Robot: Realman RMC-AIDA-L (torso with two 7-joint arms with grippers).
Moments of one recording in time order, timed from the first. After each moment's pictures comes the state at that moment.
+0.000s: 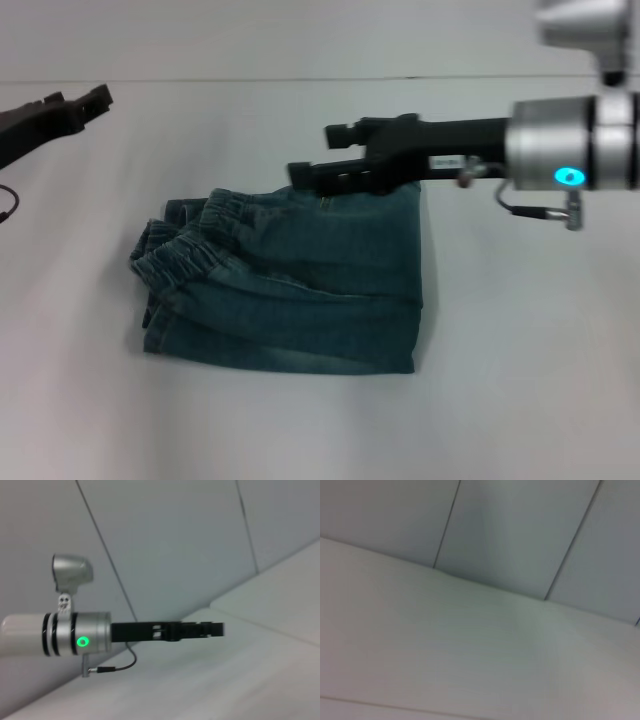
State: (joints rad) left arm -0.39 -2.17 0.90 0.95 1.79 0.74 -1.92; right arm 0.55 2.09 -1.32 -1.01 -1.70 -1.20 1.96
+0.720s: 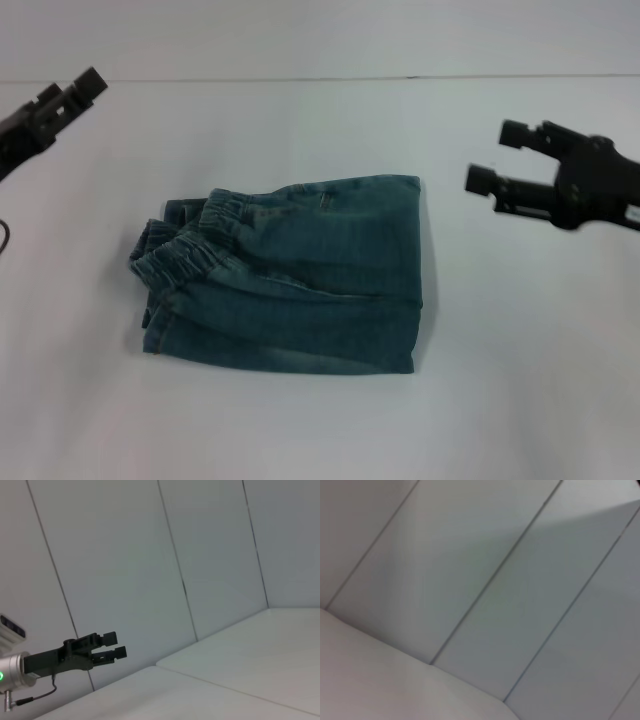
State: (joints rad) left arm -0.33 -2.17 0.64 0.74 1.46 1.30 -1.64; right arm 0.25 2.09 -1.01 -0.99 -1.53 -1.44 1.53
